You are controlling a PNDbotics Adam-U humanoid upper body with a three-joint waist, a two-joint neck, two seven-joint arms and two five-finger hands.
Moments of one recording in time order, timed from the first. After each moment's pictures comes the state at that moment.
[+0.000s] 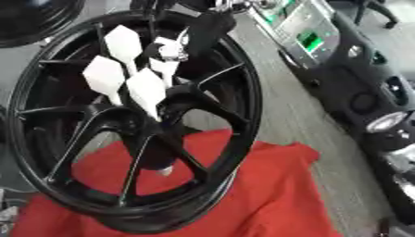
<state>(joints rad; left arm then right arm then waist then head) -0.32 0.52 0.13 -1.76 0.33 0.07 0.27 -1.02 -0.51 0.45 -1.55 0.28 0.02 0.66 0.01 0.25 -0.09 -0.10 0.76</state>
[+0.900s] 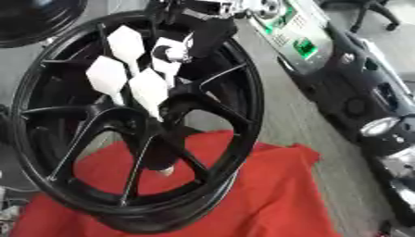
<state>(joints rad) -0.31 0.51 0.13 -1.76 0.33 0.08 0.27 -1.00 -0.50 0.45 -1.48 0.34 -0.01 0.65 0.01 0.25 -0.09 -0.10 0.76</state>
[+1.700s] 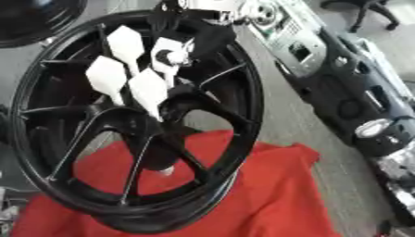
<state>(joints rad) -0.31 0.51 0.13 -1.76 0.33 0.08 0.28 -1.00 -0.49 0.45 -1.45 0.37 -0.04 0.65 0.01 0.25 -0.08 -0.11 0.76</state>
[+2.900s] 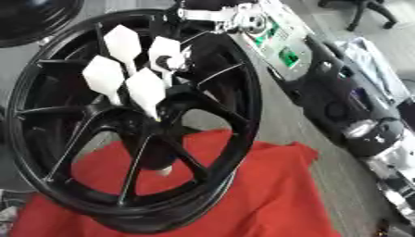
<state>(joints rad) -0.30 0.50 0.13 -1.76 0.34 0.08 0.29 -0.98 -0.47 0.45 -1.39 0.42 -0.06 0.65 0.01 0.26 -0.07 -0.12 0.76</state>
